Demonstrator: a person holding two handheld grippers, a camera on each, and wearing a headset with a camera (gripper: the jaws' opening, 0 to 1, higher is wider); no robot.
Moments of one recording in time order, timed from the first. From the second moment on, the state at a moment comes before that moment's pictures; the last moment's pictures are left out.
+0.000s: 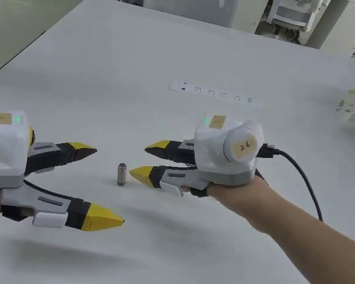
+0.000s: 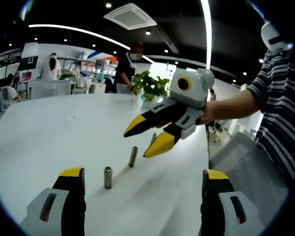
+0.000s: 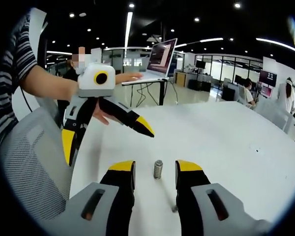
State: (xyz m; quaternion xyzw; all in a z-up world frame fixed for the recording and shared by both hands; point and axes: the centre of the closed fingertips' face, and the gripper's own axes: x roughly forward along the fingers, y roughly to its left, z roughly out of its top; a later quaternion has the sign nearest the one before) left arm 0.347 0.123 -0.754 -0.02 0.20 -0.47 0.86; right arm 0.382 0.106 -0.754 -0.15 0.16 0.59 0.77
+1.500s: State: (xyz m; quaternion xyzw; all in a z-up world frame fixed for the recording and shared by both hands) left arm 0.352 0.121 -0.738 -0.03 0.16 -0.46 0.87; right arm 0.373 -0.028 -0.755 -0.06 0.14 0.48 0.86
